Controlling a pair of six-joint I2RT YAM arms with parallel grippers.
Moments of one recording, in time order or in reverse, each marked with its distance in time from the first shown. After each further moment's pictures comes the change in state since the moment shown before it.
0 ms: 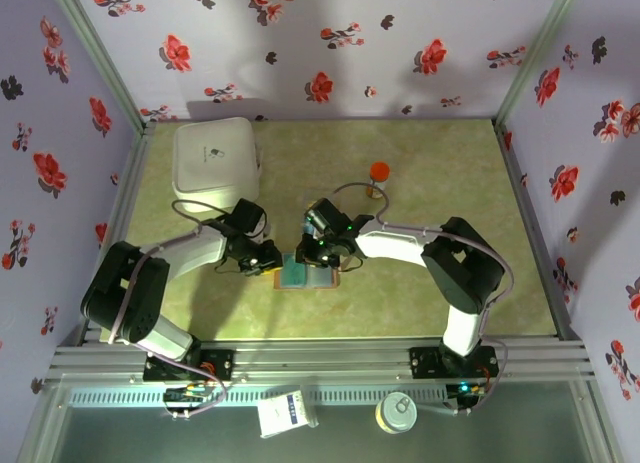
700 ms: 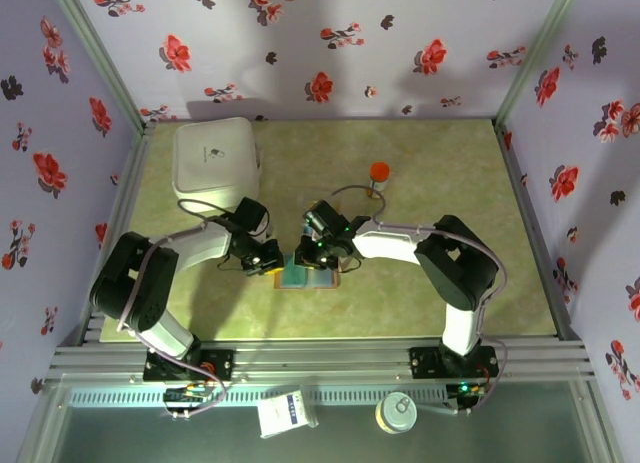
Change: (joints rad) left arm 0.001 0.076 0.028 0.003 0.035 0.008; right arm 0.000 0.036 0.000 0.019 -0.017 0.000
